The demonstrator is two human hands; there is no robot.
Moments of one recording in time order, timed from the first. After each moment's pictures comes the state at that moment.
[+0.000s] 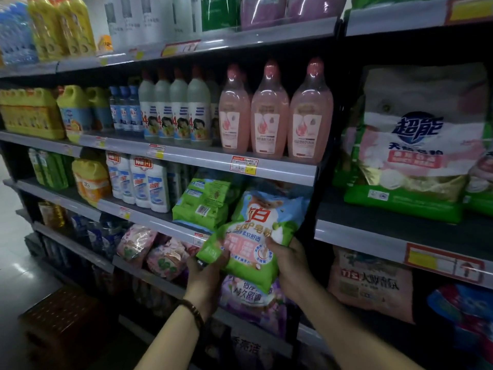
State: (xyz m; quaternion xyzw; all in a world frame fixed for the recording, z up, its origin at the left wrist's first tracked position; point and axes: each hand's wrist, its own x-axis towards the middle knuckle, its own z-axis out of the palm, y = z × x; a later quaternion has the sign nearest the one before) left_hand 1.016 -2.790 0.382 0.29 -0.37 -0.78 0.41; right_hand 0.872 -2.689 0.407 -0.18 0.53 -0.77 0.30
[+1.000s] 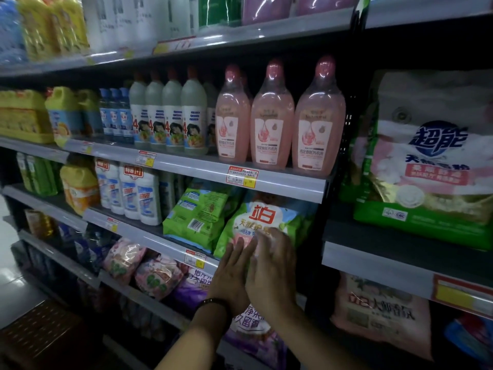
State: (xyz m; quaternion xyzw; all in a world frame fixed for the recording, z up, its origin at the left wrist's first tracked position) left_hand 0.926 -2.846 0.345 0.13 -0.94 -0.06 0.31; right_hand 0.877 -2.726 0.402 -0.43 0.78 -0.37 -0.27
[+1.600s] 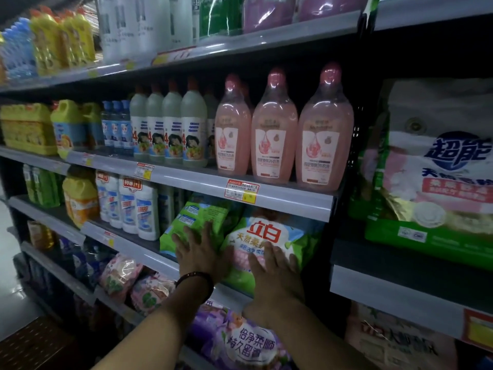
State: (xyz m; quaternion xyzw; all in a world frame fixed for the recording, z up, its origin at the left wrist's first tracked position) left_hand 0.915 -2.930 0.402 0.48 -0.82 -0.12 0.28; right_hand 0.836 -2.747 0.431 -0.49 0.87 0.00 -0.03
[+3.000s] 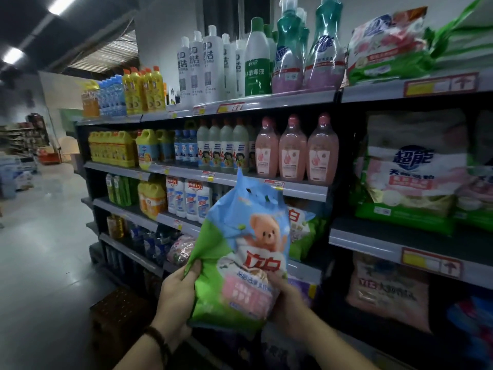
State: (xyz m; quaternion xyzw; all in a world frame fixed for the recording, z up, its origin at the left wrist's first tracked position) left_hand 1.208 -2.701 0.467 0.36 -0.47 -0.64 0.48; right_hand 1.008 -2.611 0.408 -0.24 0.41 -0.68 0.56
